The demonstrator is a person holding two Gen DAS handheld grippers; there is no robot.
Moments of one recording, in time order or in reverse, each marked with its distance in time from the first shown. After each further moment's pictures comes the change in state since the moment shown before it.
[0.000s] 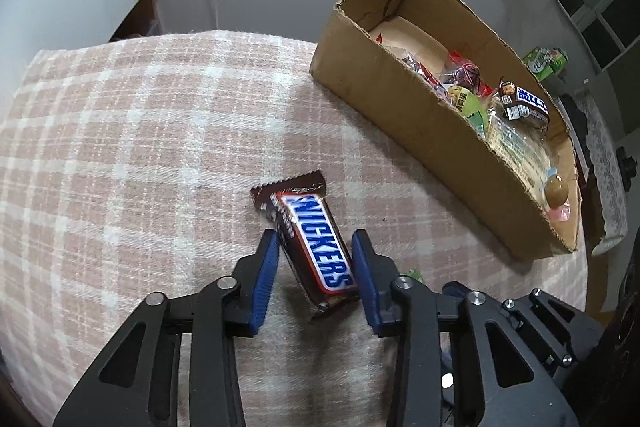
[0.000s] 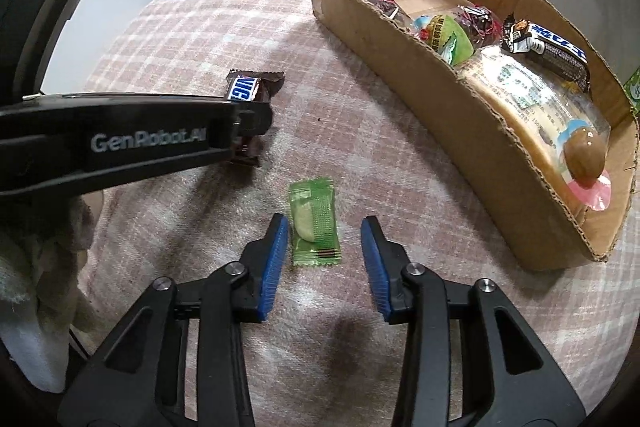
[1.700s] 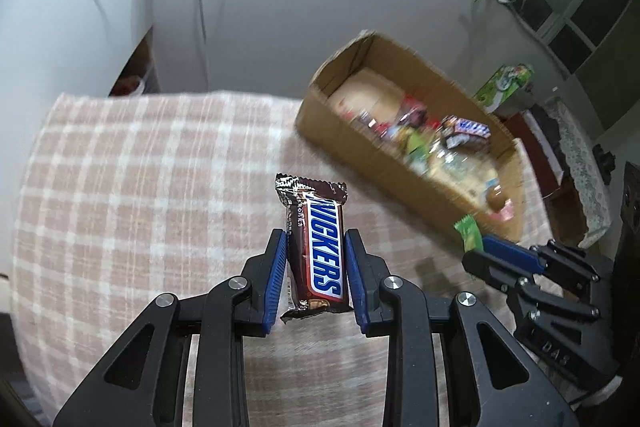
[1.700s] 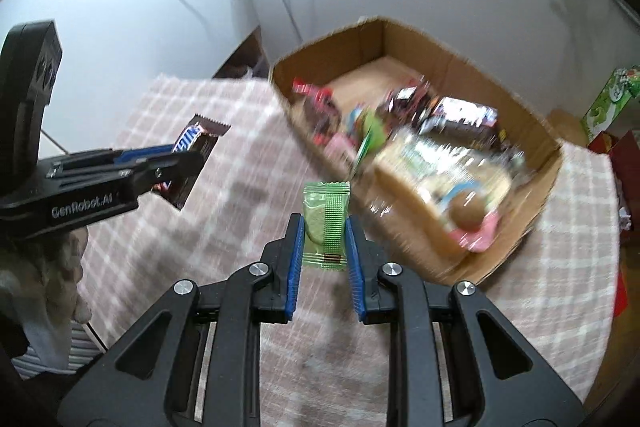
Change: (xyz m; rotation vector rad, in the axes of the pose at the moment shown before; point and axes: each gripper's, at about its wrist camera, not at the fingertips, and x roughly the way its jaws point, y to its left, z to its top) left arm -0.069 0.007 0.002 0.063 -0.132 -0.065; right arm -0.095 -0.048 0.026 0.074 -0.177 0.022
